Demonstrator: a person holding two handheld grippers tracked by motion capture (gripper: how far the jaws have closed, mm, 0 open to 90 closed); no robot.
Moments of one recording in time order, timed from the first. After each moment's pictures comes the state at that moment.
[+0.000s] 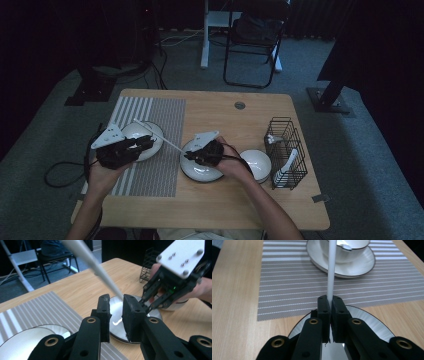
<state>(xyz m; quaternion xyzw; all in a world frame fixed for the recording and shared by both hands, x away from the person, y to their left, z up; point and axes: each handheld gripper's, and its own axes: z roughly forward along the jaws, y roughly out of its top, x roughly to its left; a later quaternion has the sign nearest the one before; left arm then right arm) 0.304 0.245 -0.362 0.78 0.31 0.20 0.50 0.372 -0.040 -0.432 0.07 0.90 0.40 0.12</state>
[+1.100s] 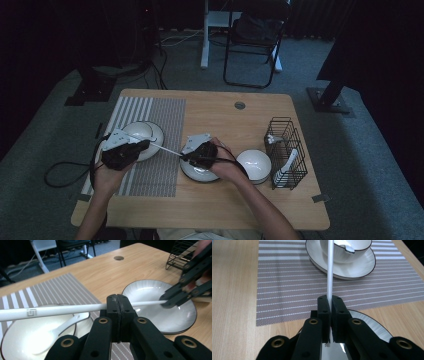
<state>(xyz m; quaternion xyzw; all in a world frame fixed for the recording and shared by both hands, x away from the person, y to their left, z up) 0.321 0.251 -0.405 0.78 0.37 0.23 0.46 0.362 -0.021 -0.428 0.07 0.91 0.38 0.14</state>
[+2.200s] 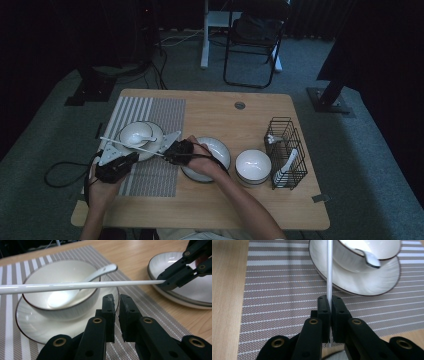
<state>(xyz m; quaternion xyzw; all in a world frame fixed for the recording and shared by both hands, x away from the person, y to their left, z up) 0.307 0.281 -0.461 0.77 0.42 0.25 0.41 0.384 0.047 -0.449 0.06 0.93 0.35 0.12</state>
